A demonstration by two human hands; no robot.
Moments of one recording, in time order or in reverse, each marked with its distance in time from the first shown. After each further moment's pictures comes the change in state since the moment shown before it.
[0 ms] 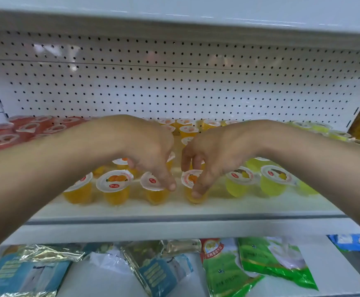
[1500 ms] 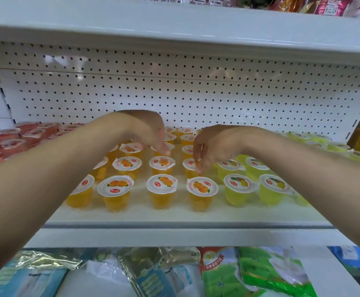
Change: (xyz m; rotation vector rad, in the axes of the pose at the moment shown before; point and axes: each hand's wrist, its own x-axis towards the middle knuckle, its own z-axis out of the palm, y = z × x) left_hand 0.032 -0.029 -0.019 -0.264 0.056 -0.095; right_hand 0.029 0.031 -0.003 0.013 0.163 0.176
